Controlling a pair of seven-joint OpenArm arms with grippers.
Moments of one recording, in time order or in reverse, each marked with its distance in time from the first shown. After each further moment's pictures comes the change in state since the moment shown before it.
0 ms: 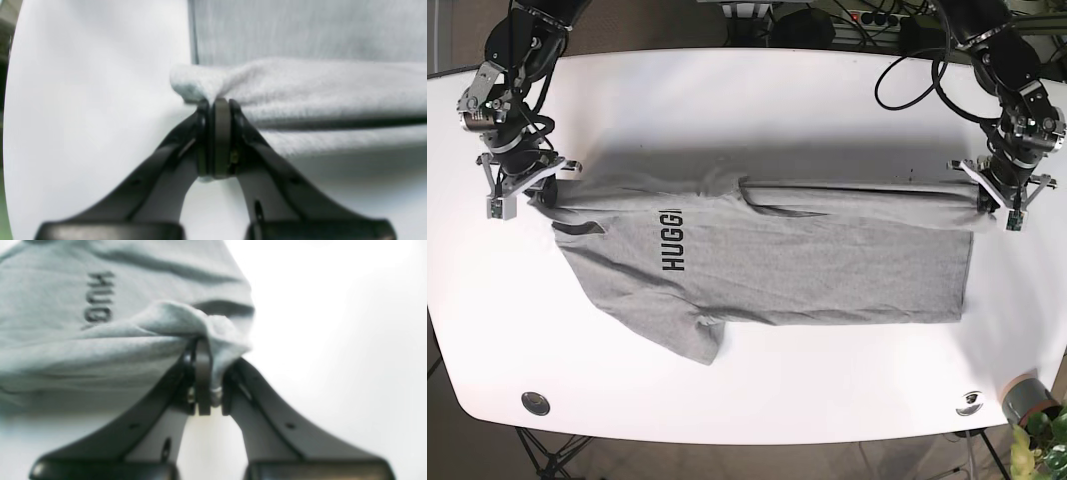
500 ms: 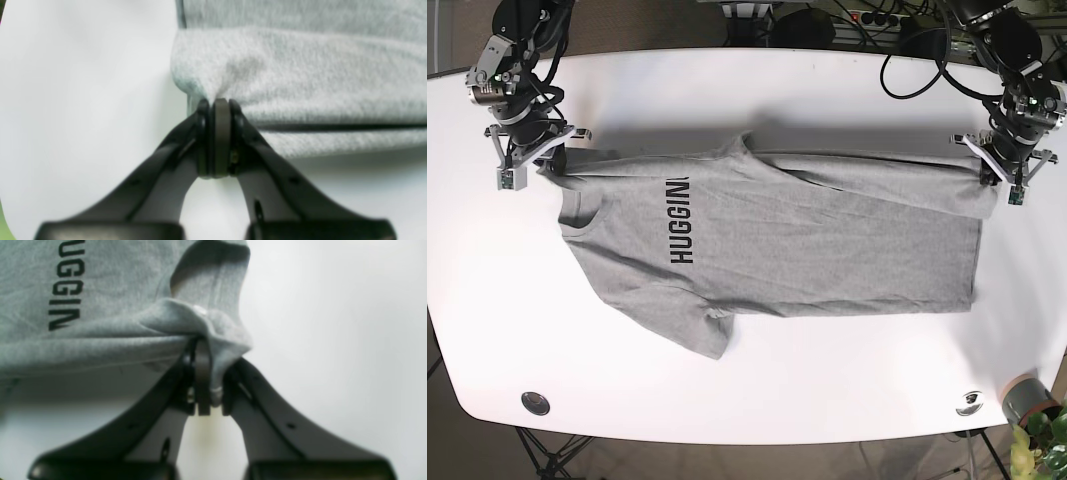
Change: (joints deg) left arm 6.2 0.0 -2.8 0.1 -0.3 -0.9 -0.3; right arm -8.1 -1.2 -0.2 3.4 0.0 0.1 0.0
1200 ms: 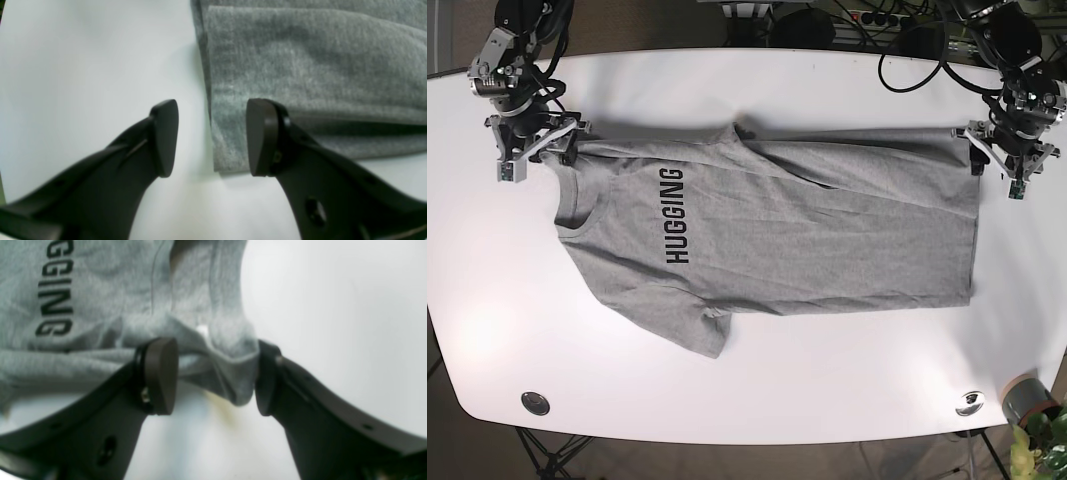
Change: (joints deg) left arm 0.5 -0.1 -0.1 1.3 0.9 0.2 0.5; right arm -1.2 -0.5 0.0 0.4 -0.6 -0.4 0.2
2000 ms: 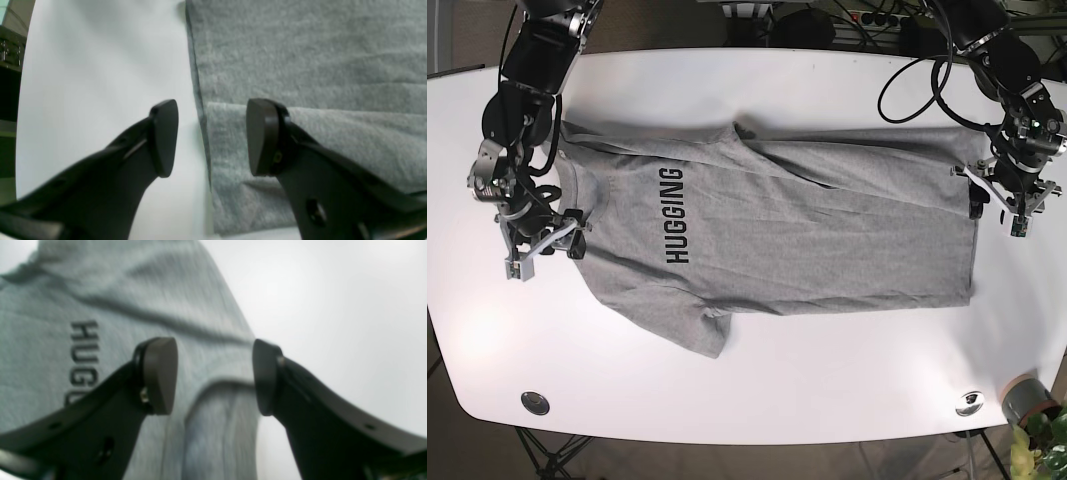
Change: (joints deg) left arm -9.2 1.7 0.2 -0.2 0.3 -3.6 -0.1; right arm 26.9 8.7 -10.6 -27.9 -1.0 -0.7 6.1
